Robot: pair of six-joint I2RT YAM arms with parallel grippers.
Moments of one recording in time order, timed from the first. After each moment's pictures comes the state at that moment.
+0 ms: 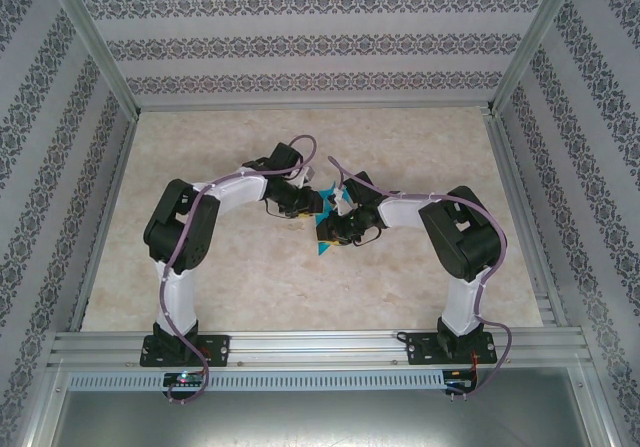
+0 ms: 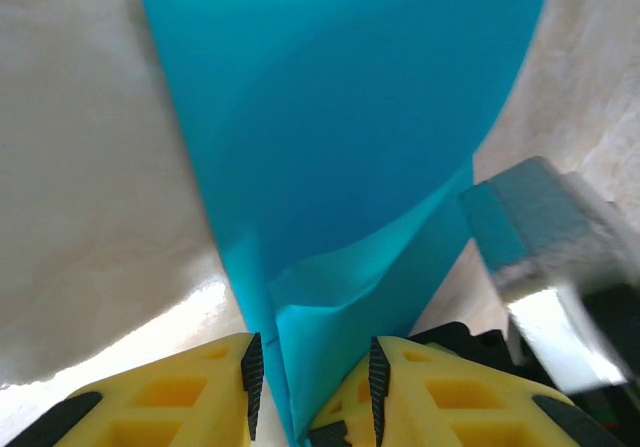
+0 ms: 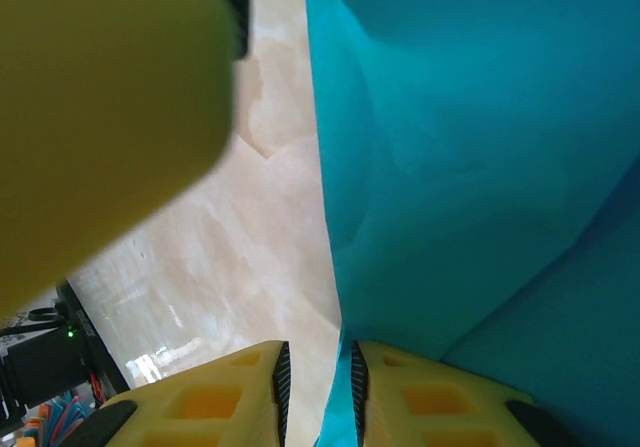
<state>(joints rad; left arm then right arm) -0.46 2.01 1.35 -0.48 0.54 -0.52 0.53 1.89 0.97 -0.19 -0.72 0.57</state>
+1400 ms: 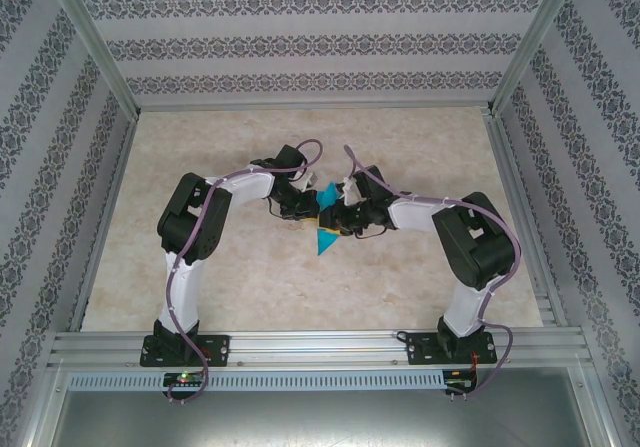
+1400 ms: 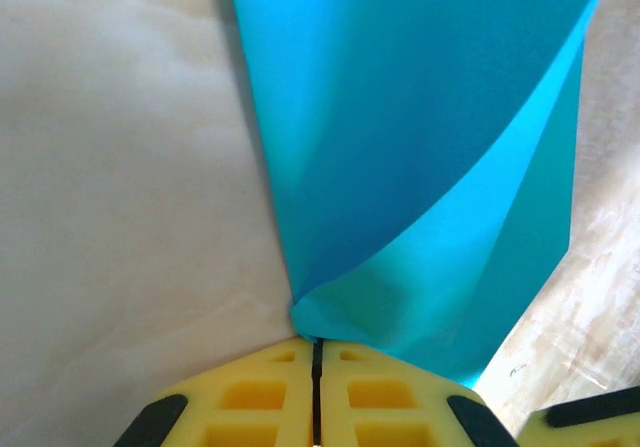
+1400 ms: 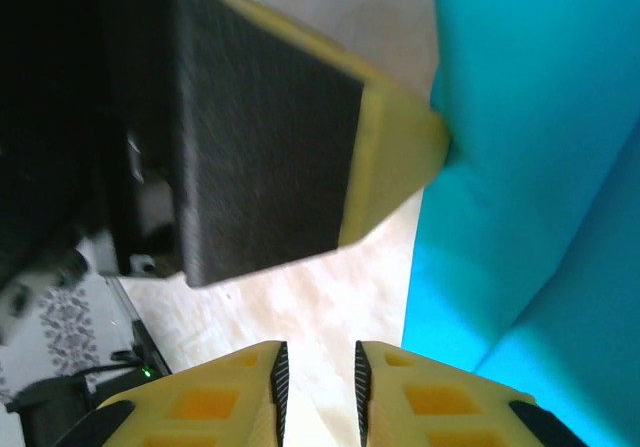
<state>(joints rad) -0.46 2.13 1.44 -0.56 0.54 -0.44 0.47 1.80 0.92 -0.03 -0.74 0.74</state>
